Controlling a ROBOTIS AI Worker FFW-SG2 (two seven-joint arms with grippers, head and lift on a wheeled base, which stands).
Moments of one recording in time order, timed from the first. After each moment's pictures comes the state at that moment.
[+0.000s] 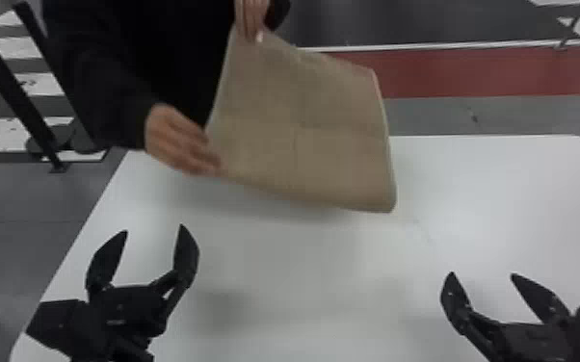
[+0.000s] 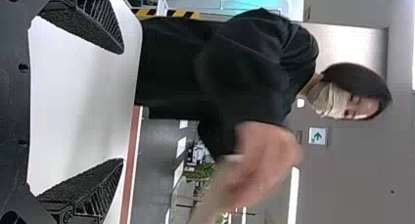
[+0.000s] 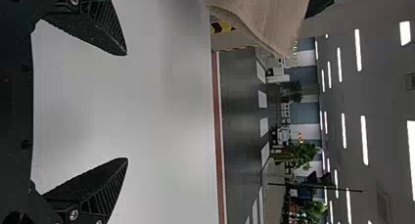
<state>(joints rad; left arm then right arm) 0.56 0.00 0.08 -1.97 0.13 -0.24 0.00 0.64 -0.15 0.04 -2.18 -0.17 0.22 -0.07</state>
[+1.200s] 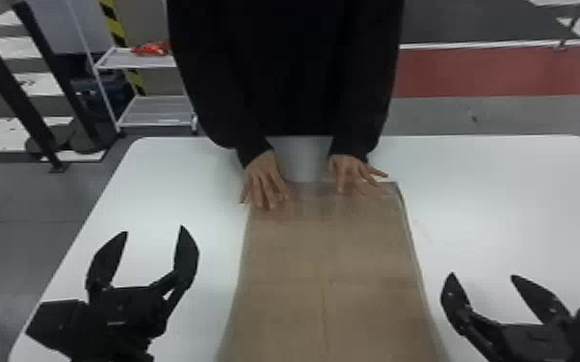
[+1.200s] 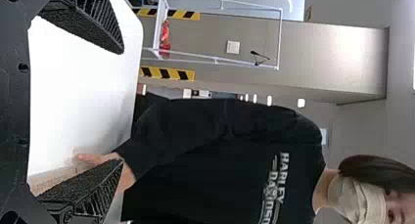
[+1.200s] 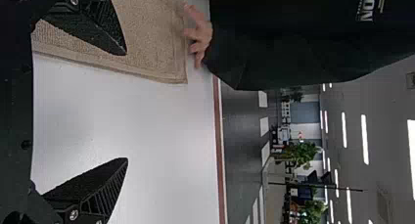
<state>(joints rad) 0.56 0.00 0.08 -1.97 0.13 -0.24 0.00 0.64 -0.15 0.04 -2.18 -0.17 0.21 -0.07</state>
